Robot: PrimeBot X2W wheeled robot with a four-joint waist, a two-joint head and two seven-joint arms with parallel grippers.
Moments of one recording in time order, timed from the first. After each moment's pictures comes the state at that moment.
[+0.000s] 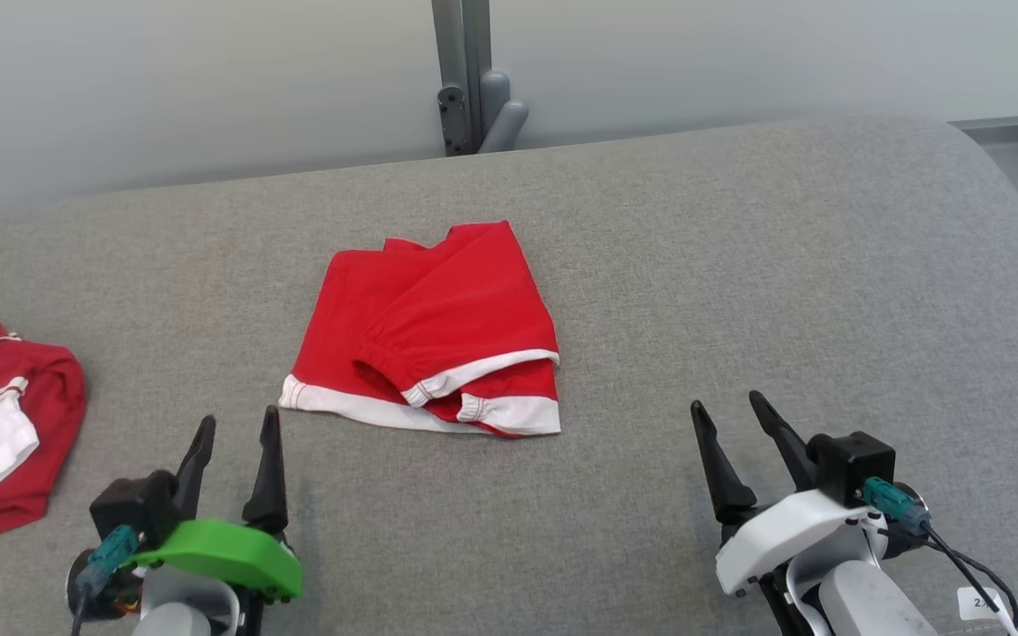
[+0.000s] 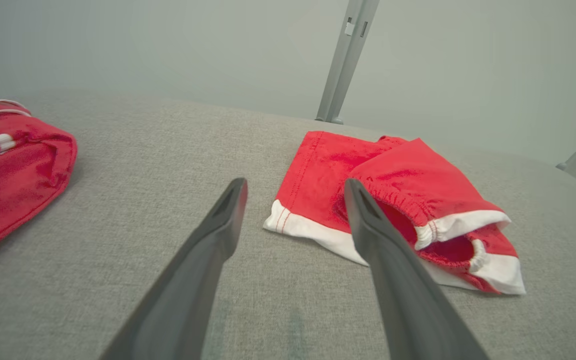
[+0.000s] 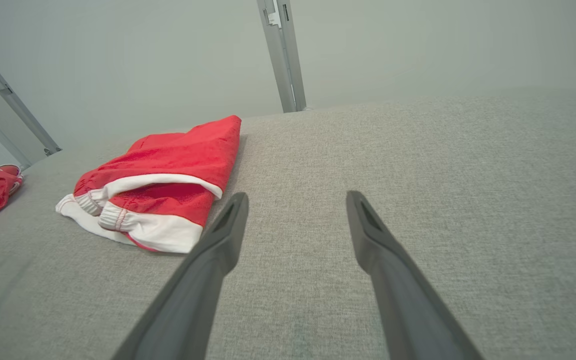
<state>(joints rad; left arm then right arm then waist) -0.21 0.11 -0.11 0.50 -0.40 -0.11 -0.26 -0.18 -0.05 0.19 0.43 0.26 0.13 -0.26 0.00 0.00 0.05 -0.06</state>
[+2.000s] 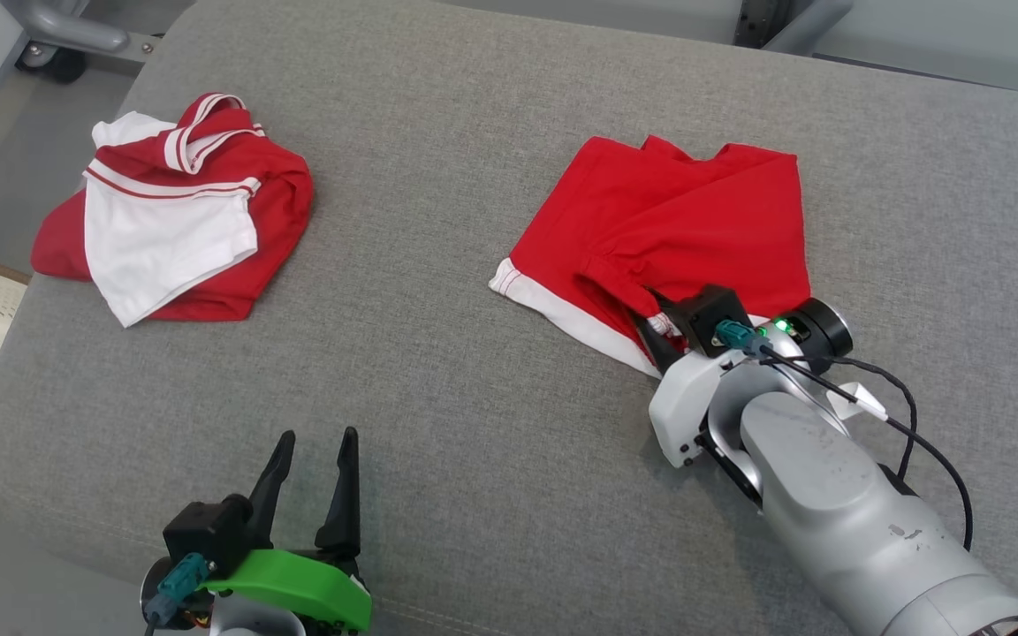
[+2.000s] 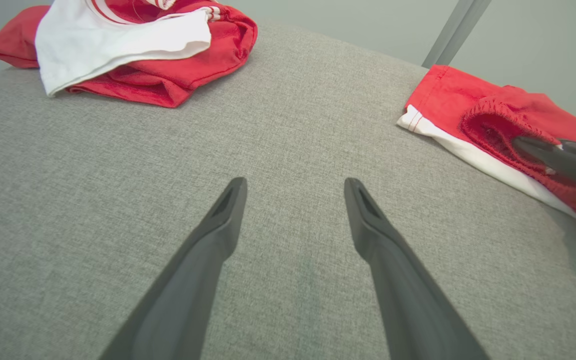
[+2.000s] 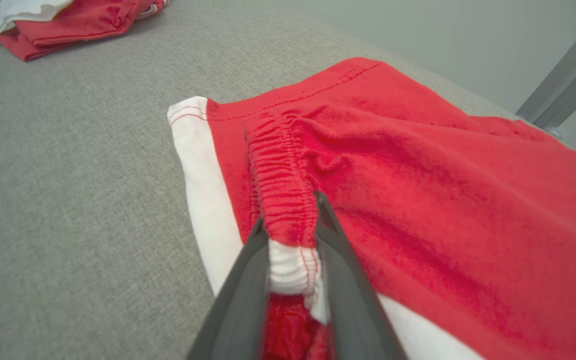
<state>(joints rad) -0.09 0.05 -0.17 0.36 -0.37 -0.12 -0.26 -0.71 -0.05 0.49 0.97 0.10 0.13 -0.26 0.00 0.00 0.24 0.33</state>
